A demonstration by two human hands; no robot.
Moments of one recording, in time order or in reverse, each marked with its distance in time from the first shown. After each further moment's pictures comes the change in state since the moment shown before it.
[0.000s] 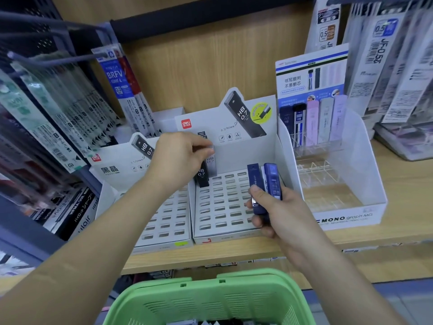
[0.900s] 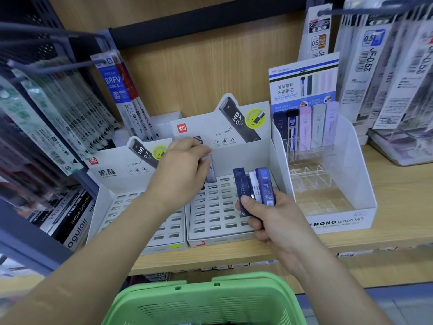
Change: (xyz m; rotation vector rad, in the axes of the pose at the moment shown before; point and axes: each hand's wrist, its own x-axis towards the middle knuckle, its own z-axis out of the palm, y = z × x) left_hand -0.014 -0.002 0.014 0.210 -0.008 0.176; right_hand -0.006 -0.005 -0.002 0.047 -0.074 0.022
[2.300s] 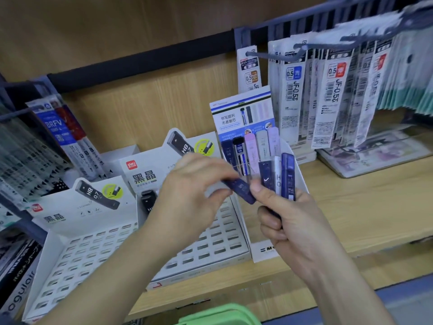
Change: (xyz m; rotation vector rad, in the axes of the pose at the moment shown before) left_hand 0.025 0.103 -0.010 -0.299 0.131 0.346; right_hand -0.016 -0.056 -0.068 0.312 -0.005 -0.236
